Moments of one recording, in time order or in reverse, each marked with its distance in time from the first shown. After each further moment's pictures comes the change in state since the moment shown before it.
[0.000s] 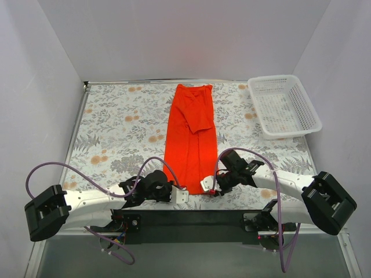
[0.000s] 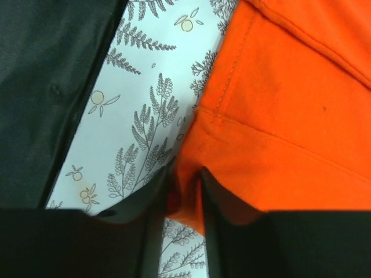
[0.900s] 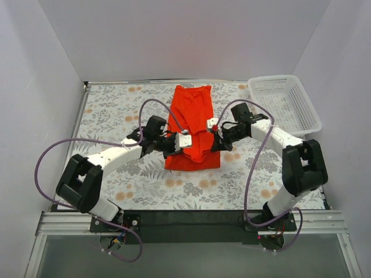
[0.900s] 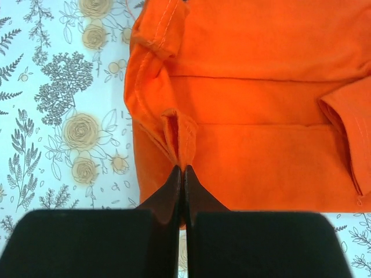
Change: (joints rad) left arm 0.486 0.414 0.574 -0.201 0.509 0.132; right arm -0.399 0.365 0.588 -0.294 -0.248 0.063
